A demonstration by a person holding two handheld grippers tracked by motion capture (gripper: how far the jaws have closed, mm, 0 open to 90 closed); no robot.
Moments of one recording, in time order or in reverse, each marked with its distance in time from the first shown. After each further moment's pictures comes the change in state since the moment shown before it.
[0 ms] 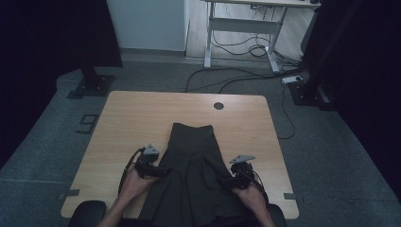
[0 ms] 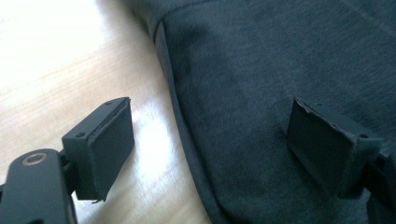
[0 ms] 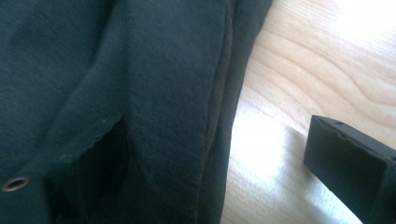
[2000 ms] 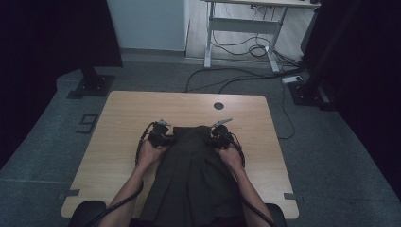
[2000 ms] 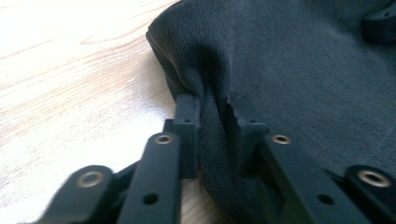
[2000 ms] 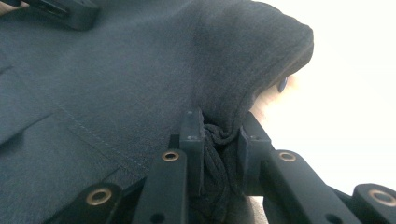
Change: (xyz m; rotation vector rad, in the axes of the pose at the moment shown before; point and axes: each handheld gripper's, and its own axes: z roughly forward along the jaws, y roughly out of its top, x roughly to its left) left arm 0.051 0.078 0.063 0.065 0.000 -0.048; right arm -0.033 0.121 0.080 -0.004 0.071 -0.063
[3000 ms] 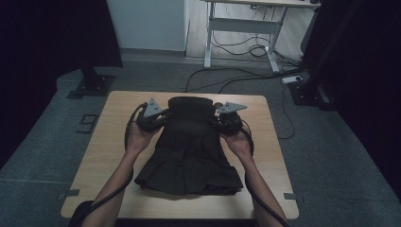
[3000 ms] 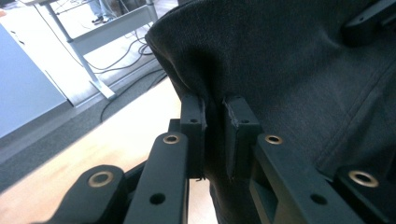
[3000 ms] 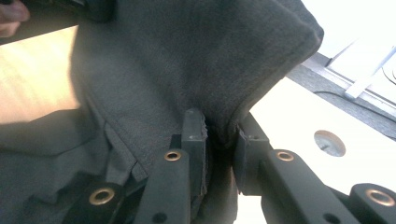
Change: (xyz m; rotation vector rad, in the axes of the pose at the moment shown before) left arm -0.030 0.037 -0.109 -0.393 0.136 0.340; right arm 0.024 0.047 -0.101 -0.324 -0.044 -0.190
